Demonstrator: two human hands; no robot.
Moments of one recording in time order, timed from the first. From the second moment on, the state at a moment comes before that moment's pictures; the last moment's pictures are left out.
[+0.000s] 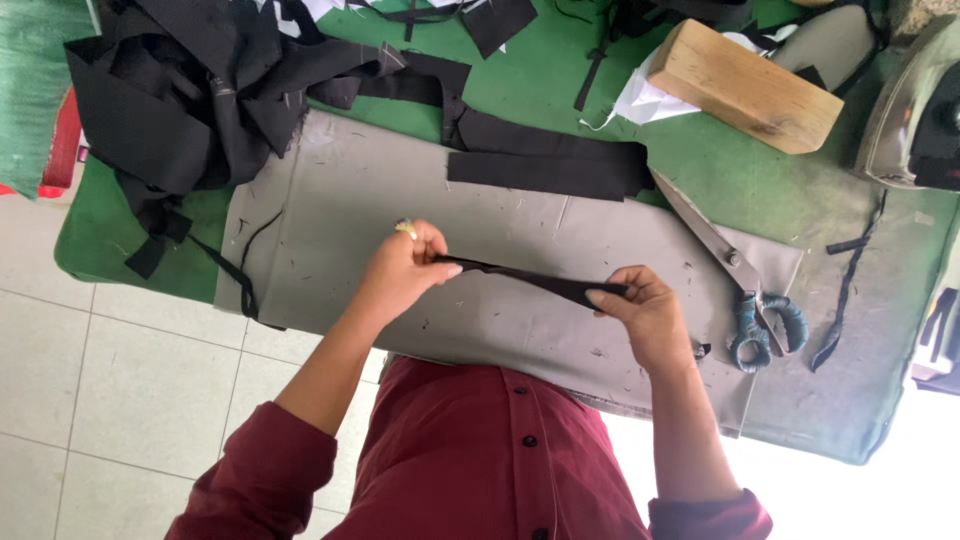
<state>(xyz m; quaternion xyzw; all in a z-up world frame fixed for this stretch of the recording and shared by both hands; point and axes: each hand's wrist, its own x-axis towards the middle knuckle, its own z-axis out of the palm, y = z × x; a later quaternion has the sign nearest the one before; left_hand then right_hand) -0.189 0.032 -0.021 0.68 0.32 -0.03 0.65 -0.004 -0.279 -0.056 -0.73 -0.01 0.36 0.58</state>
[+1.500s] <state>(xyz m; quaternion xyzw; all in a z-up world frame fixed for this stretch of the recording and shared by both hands) -0.029 -0.018 -0.002 0.43 0.20 -0.20 0.86 0.067 -0.211 -0.016 -0.44 0.16 0.24 0.85</state>
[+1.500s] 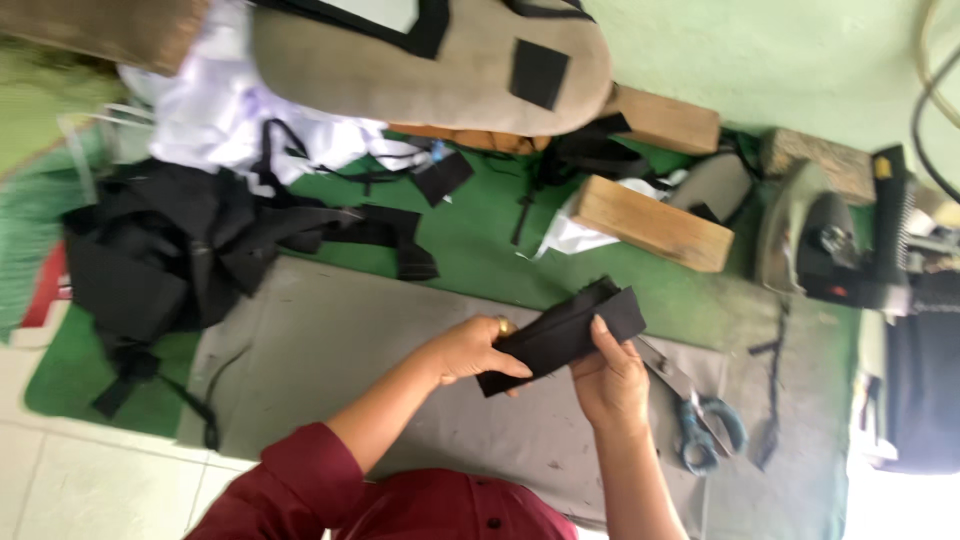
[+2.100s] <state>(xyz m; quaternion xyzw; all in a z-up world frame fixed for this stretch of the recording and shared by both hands) 0.058 0.187 0.122 0.39 0.31 0.23 0.83 0.229 0.007 0.136 -0.52 -0.04 0.22 0.83</state>
